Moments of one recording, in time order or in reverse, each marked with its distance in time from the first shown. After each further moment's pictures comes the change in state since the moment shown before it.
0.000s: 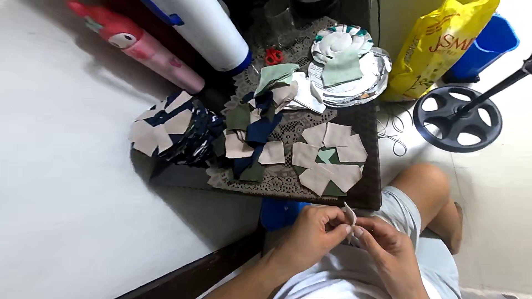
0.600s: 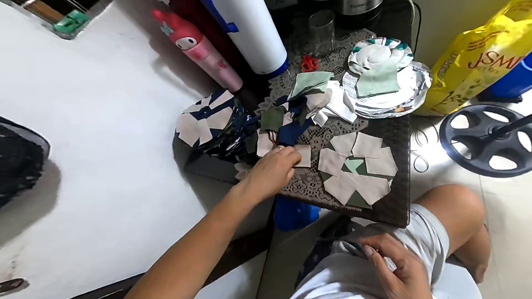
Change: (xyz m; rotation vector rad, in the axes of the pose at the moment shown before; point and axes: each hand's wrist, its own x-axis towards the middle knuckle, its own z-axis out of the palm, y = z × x) left_hand 0.040 -0.015 -0.157 1.099 -0.026 -0.018; right_hand 0.001 0.007 0.005 -0.292 -0.183 -0.147
